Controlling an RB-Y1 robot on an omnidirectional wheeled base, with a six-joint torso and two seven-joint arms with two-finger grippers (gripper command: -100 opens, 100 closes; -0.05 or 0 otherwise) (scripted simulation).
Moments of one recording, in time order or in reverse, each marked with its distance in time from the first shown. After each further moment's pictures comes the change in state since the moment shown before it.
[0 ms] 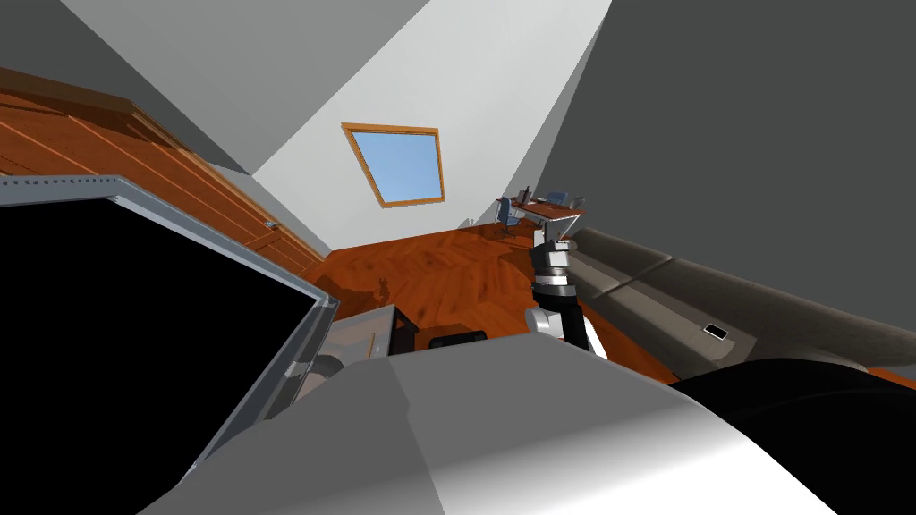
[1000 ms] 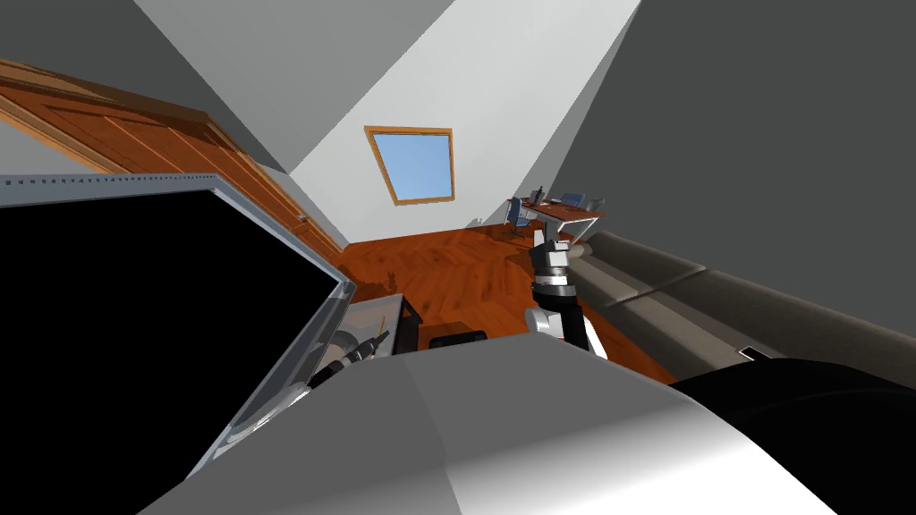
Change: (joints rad) left arm -0.037 -0.065 0.043 -0.225 0.138 0.029 -0.032; right arm 0.000 0.000 0.000 0.000 0.000 0.000 0.000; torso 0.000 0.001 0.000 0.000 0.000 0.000
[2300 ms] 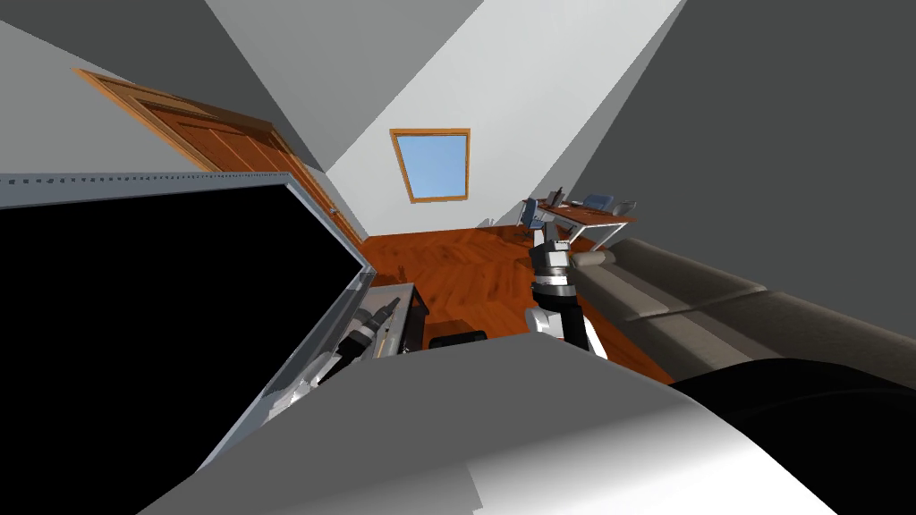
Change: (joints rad) left arm -0.026 -0.136 0.059 -0.327 0.215 0.048 -0.067; right arm 0.000 0.000 0.000 0.000 0.000 0.000 0.000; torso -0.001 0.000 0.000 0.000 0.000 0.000
